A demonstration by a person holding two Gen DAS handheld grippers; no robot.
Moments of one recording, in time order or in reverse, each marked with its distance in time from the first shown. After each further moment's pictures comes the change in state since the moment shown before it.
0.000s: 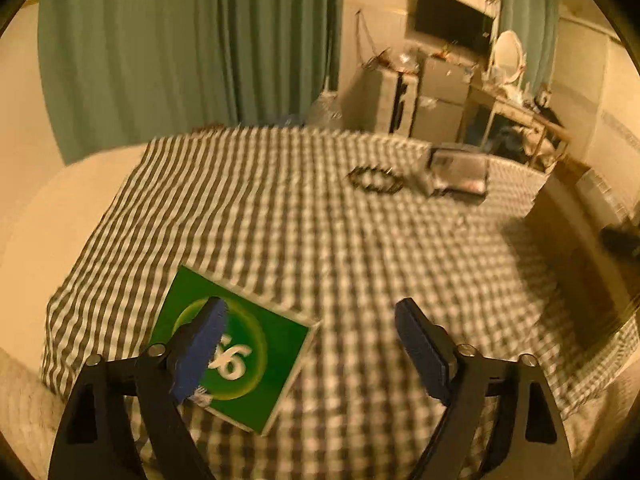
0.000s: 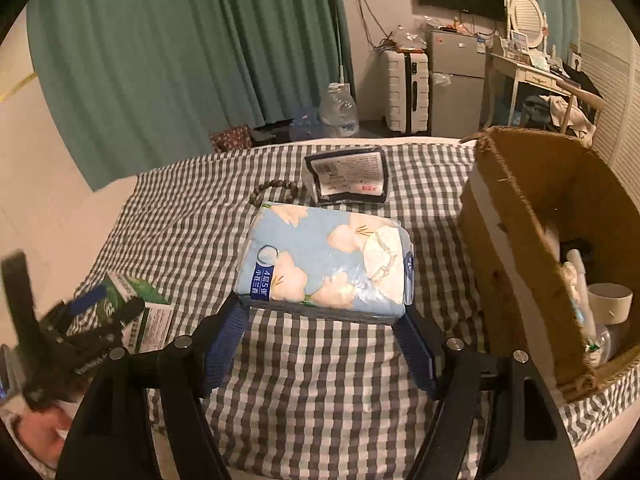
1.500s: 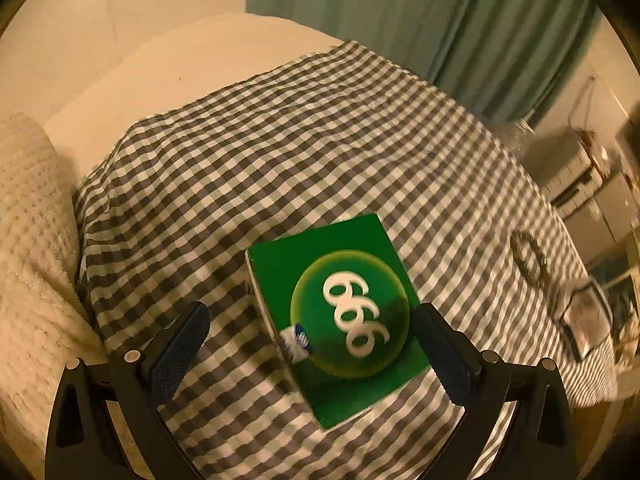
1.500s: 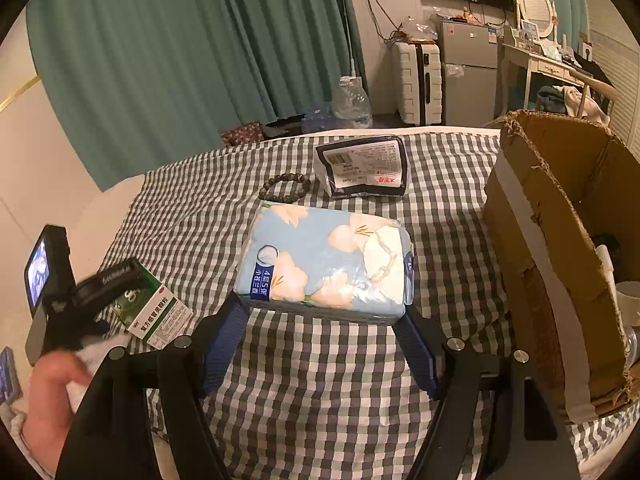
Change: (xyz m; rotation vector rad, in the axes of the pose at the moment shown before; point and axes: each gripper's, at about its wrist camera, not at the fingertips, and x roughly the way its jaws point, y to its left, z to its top) left arm 0.049 0.046 0.017 -0.740 0.207 0.372; right arm 0.026 -0.001 -0.009 0.011 0.023 0.064
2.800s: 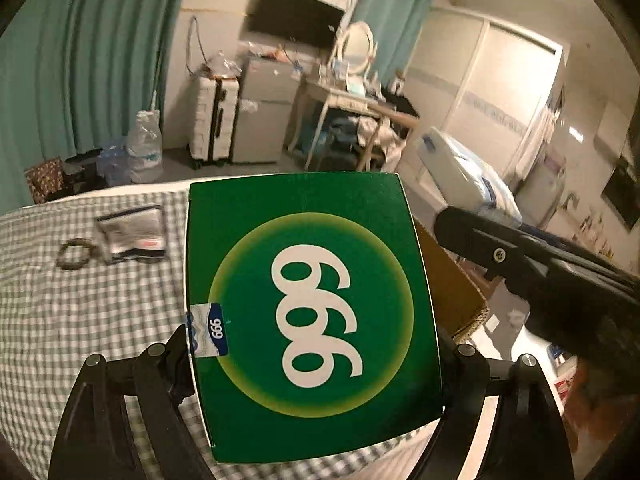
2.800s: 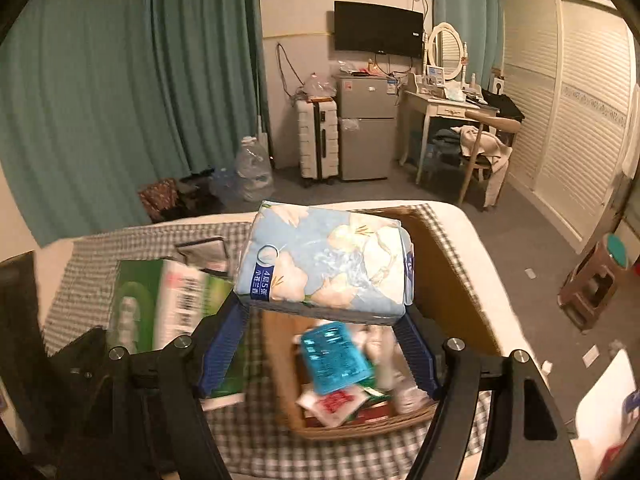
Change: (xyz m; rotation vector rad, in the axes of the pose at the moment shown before) left arm -0.234 -0.226 -0.228 0.970 -0.047 -0.861; right arm -0.175 -0.139 0.056 0.048 -0.162 -0.310
